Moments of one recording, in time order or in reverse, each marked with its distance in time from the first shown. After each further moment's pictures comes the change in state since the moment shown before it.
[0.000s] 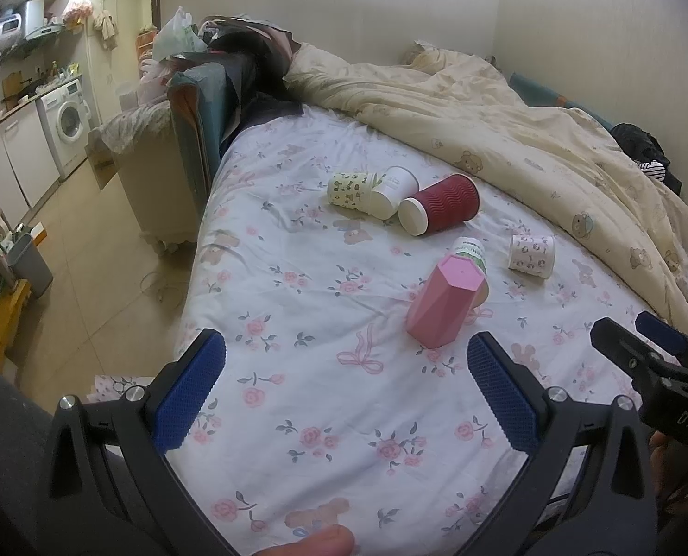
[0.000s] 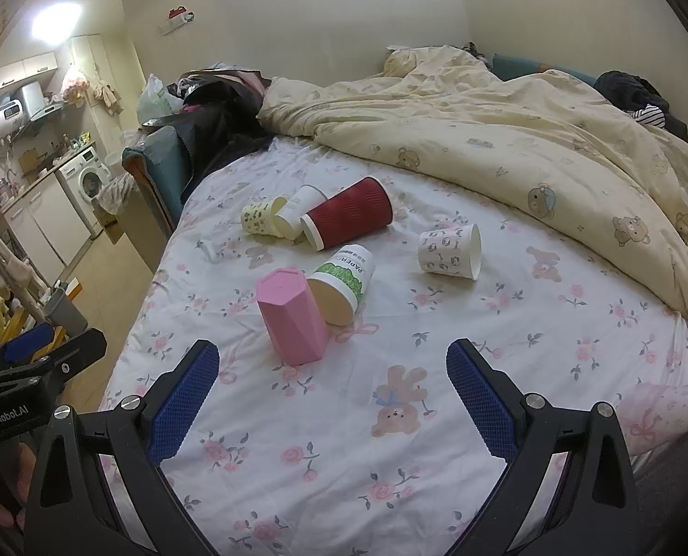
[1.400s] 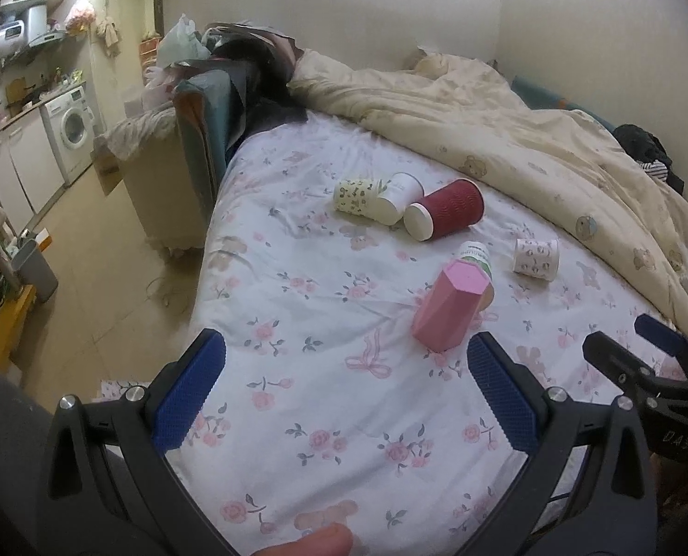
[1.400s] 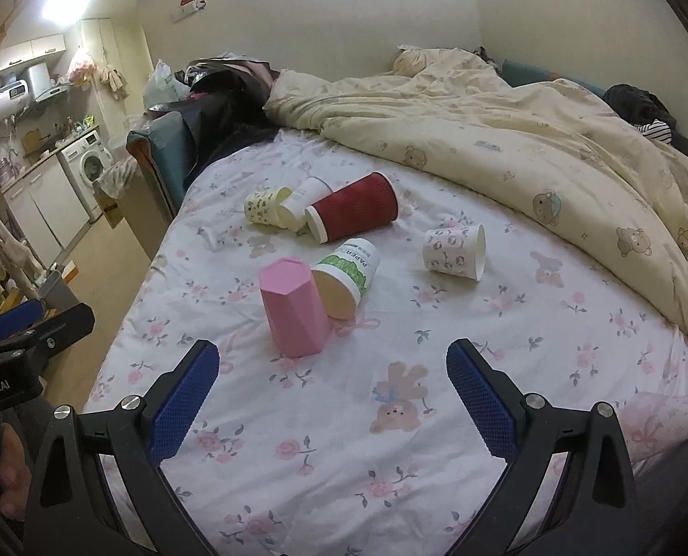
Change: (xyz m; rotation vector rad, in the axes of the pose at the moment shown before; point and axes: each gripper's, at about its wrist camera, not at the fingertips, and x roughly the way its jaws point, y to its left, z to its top) left arm -0.003 0.002 0.001 0.008 -0.012 0.012; right arm 0.004 0.009 -0.002 -0.051 0.010 -0.005
